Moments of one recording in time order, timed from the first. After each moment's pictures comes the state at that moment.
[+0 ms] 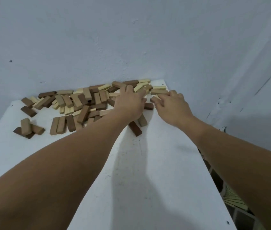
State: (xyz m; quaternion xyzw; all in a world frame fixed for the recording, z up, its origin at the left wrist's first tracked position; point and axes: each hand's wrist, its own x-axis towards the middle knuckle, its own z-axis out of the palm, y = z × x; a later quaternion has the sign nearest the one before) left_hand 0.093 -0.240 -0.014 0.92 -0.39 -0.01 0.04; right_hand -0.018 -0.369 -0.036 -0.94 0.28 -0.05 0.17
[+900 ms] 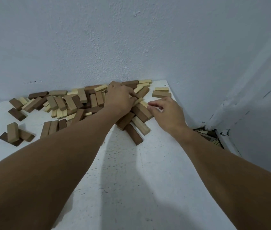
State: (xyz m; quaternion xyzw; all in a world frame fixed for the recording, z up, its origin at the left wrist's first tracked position) left_hand 0.162 -0.244 -0.038 0.92 -0.35 -0.03 0.17; right_hand 0.015 -0.373 -0.083 -0.88 0.26 -0.19 0.34
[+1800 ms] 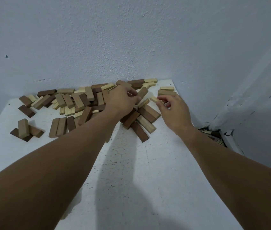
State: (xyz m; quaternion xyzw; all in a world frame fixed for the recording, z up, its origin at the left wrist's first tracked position) left_hand 0.144 -0.218 -0.020 0.89 -0.26 -0.11 0.36; right_hand 0.015 -0.372 -0.084 -0.87 0.26 -0.24 0.35
